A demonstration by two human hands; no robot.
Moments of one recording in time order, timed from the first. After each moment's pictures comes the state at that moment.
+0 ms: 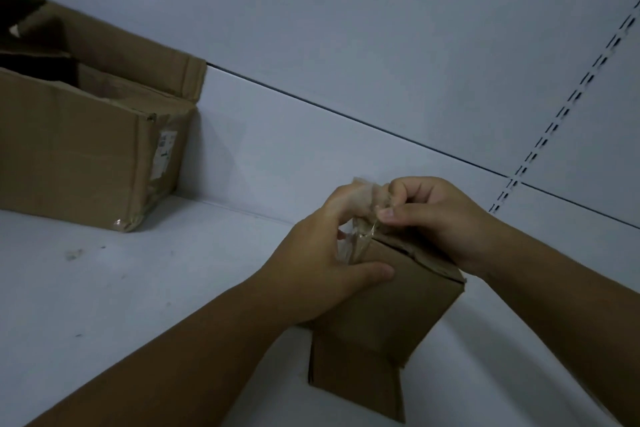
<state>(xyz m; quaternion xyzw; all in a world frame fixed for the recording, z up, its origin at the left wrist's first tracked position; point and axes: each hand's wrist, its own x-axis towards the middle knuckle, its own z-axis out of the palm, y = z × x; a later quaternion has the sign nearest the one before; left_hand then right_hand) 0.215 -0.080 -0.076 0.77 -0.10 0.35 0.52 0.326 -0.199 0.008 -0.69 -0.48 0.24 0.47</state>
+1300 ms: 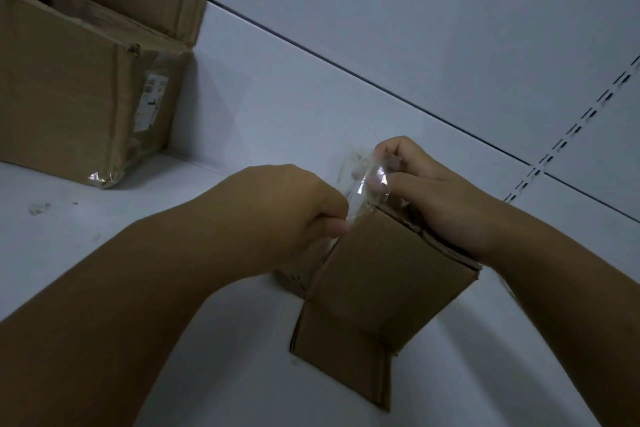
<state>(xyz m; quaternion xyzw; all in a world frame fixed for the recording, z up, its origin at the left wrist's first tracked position) 0.192 -0.048 -0.052 0.97 0.02 0.21 0.15 0.319 -0.183 0.004 -0.79 -0.51 0.14 0.31</state>
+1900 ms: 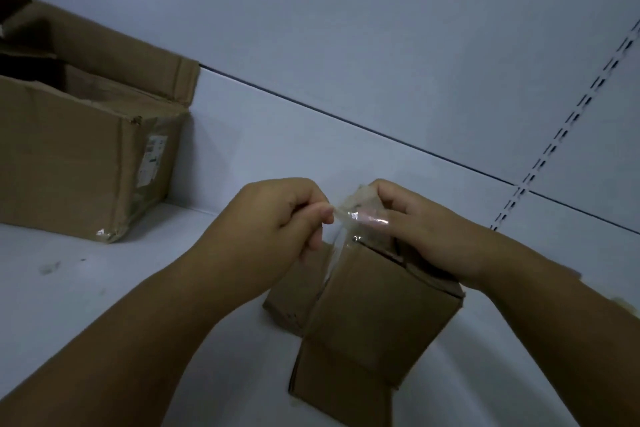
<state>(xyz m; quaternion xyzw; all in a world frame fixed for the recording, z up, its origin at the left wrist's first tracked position) 0.186 -0.049 -0.044 0.82 0.01 0.39 0.42 0.311 -0.187 0.014 -0.79 -0.52 0.14 0.29</state>
